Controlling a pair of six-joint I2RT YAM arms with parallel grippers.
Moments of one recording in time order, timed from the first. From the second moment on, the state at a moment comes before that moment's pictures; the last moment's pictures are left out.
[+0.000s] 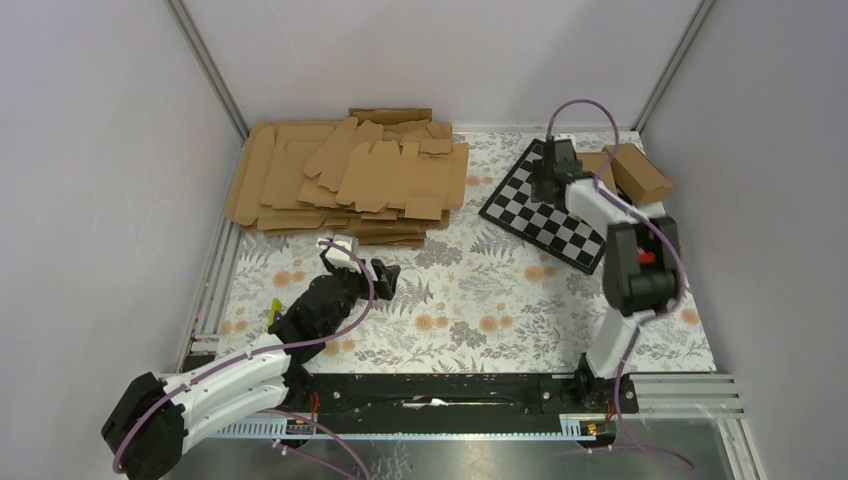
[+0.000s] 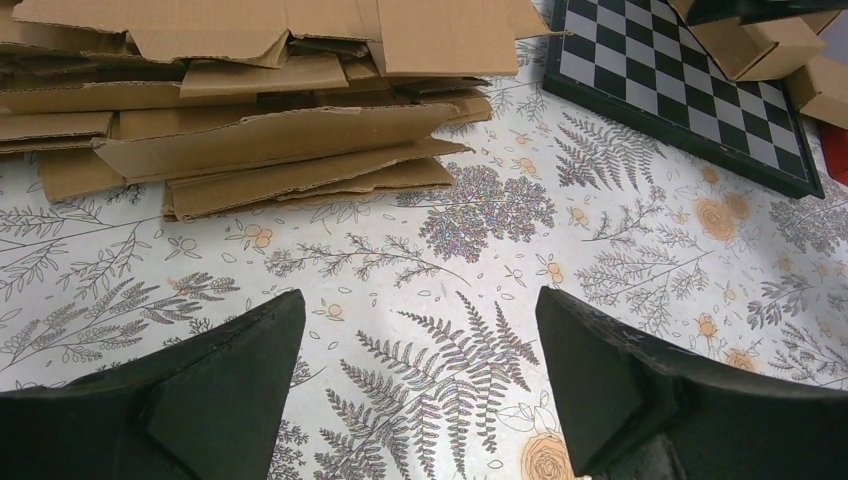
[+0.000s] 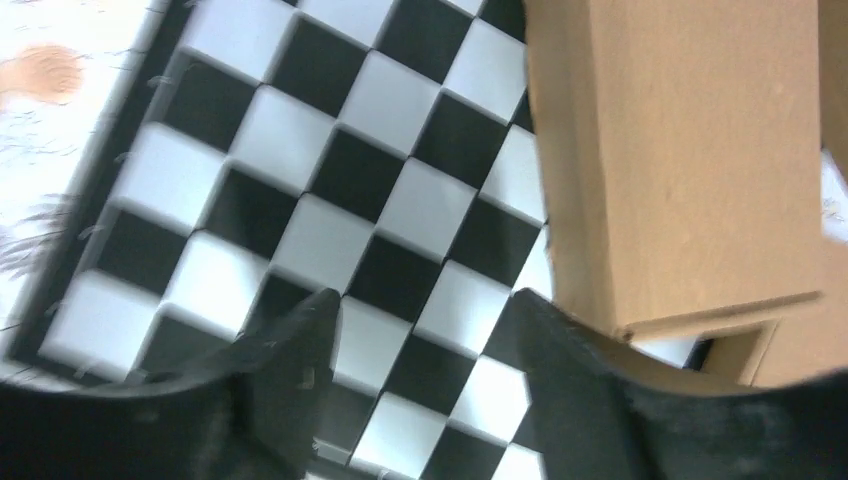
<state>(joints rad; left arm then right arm) -0.76 0.78 0.22 0.35 -0.32 -0.37 0.16 1.93 1.39 -0.36 0.39 0.12</state>
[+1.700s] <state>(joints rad) -0.12 1.52 0.18 1.17 -0.27 -0.02 0.03 1.54 0.25 1.03 0.24 0.10</state>
